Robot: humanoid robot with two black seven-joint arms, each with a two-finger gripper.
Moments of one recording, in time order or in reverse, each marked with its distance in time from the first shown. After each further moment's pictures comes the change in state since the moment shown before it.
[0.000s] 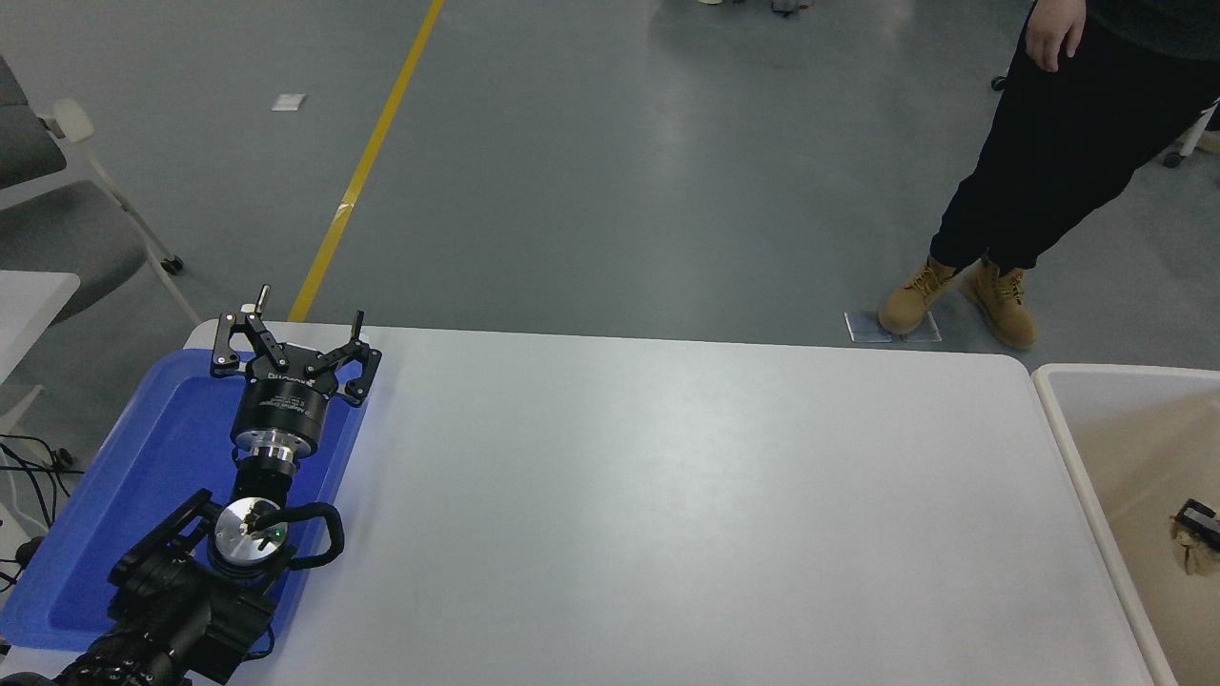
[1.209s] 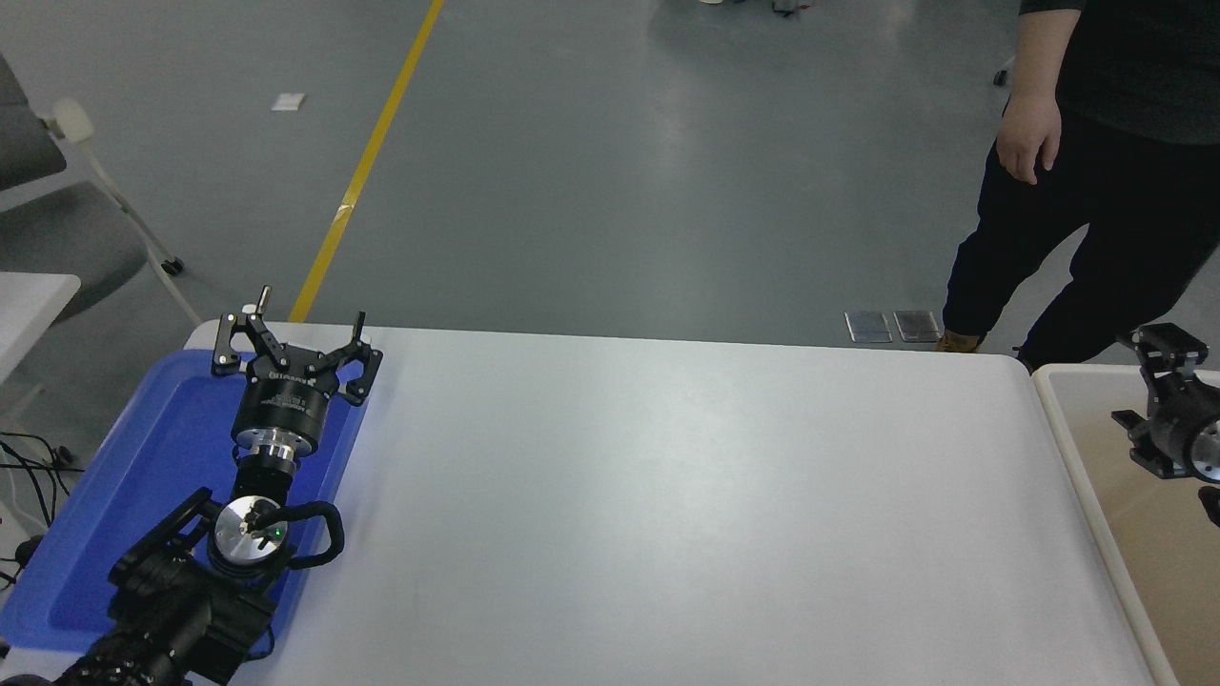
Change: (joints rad) left arm 0.000 0.000 0.000 -0.001 0.002 0.000 0.002; right arm -0.005 -0.080 0.948 0.404 0.286 -0.006 0.038
